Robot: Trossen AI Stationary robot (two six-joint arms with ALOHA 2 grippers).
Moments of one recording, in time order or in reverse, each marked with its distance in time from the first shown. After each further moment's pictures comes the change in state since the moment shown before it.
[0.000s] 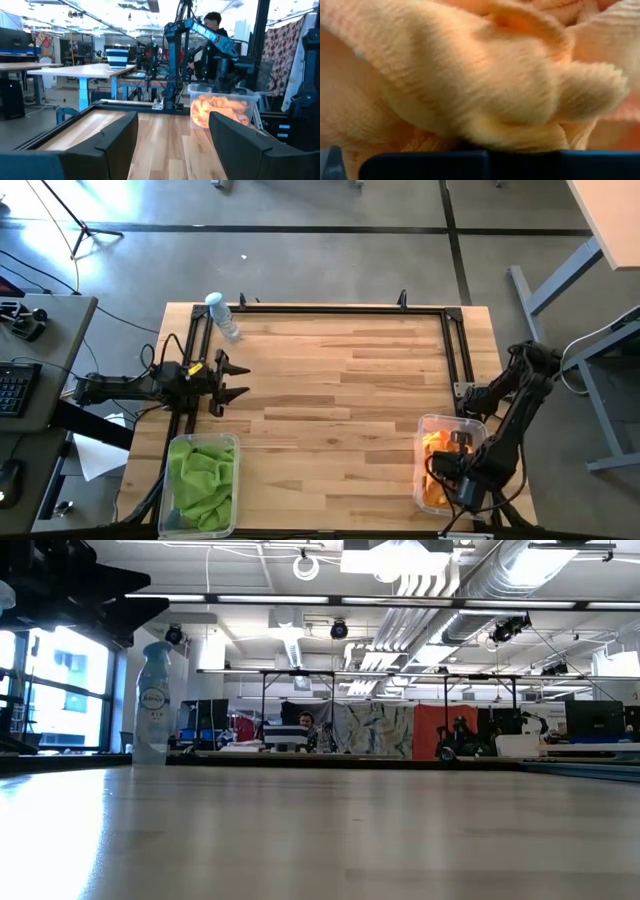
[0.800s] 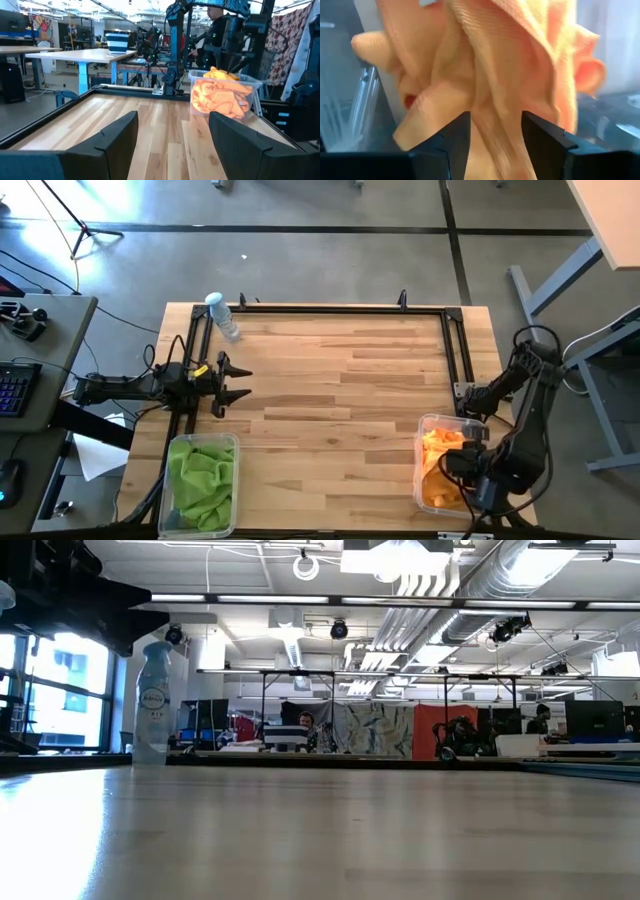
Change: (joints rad) left arm 0.000 -0.002 0.001 -0.078 -0.004 -0.025; right arm 0.008 -0.005 0.368 -0.397 -0.022 -0.040
